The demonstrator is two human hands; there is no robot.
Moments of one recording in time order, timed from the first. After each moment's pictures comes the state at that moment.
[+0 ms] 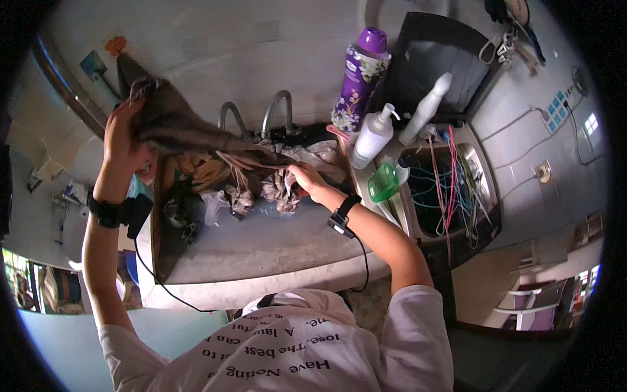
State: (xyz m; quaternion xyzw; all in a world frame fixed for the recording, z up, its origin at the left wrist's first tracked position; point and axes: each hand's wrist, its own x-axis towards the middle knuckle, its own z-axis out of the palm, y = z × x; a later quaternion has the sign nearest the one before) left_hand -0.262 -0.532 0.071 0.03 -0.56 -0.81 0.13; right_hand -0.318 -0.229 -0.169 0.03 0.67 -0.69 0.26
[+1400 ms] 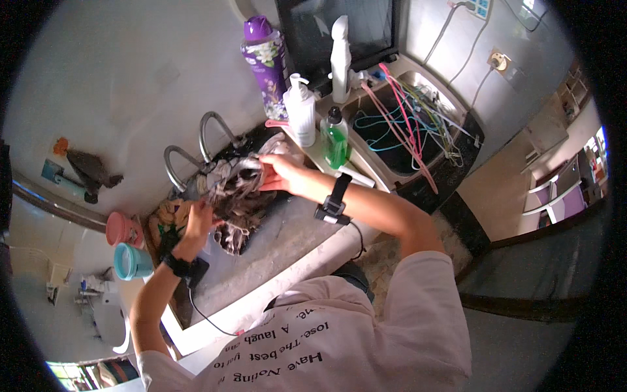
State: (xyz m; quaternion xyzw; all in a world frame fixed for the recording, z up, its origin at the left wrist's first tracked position) left_hand -0.254 -0.420 -0.112 0.04 -0.79 -0.58 -0.17; right_hand -0.277 -0.171 -0.115 0.16 0.46 -0.84 0.24
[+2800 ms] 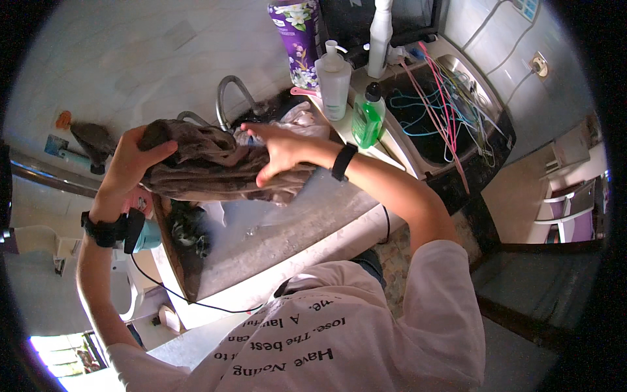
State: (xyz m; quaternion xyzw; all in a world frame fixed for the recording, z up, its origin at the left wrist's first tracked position) left_hand -0.276 -0.434 0.082 -0.11 -0.88 -0.44 -0.14; right_hand -0.311 -0.197 -0.120 -0.40 0.81 -0.43 -0.06
